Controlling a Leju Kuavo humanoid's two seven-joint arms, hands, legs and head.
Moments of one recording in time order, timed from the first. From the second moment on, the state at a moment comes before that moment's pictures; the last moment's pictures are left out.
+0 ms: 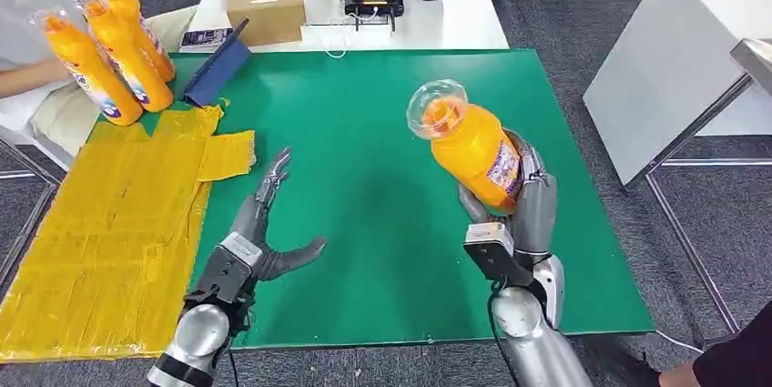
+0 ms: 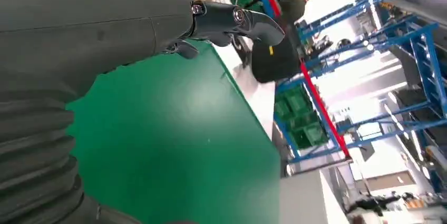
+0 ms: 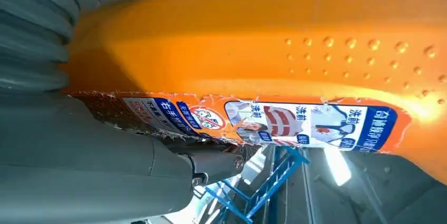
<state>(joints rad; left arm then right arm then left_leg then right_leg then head) -0.15 -0.03 -0.38 -1.49 -0.25 0.13 -0.32 -0.15 0.04 0.26 -1.50 0.54 -0.60 -0.37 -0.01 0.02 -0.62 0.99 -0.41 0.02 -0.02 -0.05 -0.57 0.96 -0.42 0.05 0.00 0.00</state>
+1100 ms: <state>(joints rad) -0.24 0.00 -0.46 -1.50 -0.01 -0.02 -0.34 -0.30 0.15 0.49 -1.19 0.40 -0.30 -0.42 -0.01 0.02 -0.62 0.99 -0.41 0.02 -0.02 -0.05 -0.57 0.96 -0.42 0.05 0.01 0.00</state>
